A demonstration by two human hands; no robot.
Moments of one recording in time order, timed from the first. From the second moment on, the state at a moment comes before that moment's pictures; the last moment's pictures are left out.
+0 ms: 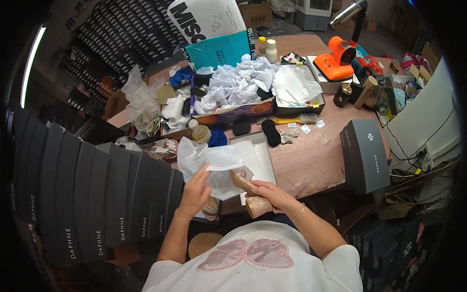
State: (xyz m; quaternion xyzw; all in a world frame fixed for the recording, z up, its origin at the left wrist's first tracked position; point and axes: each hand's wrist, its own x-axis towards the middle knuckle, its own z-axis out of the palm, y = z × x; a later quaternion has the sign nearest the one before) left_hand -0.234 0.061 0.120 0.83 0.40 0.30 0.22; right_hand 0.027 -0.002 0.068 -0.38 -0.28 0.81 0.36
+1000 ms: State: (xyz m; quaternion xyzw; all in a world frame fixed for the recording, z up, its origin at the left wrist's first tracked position) left_hand -0.138 -0.008 0.097 0.89 0.11 0.34 0.29; right_hand 0.014 0.048 0.009 -0.18 -0.24 0.78 0.55
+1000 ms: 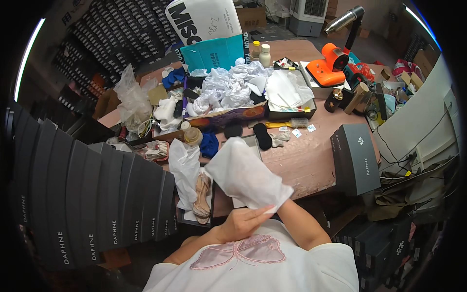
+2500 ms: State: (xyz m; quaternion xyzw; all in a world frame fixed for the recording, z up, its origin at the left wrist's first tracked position) left_hand -0.117 0.167 -0.081 0.97 0.16 -0.10 0.14; right_hand 0.121 -0.070 0.039 -0.46 -0.18 0.55 0.68
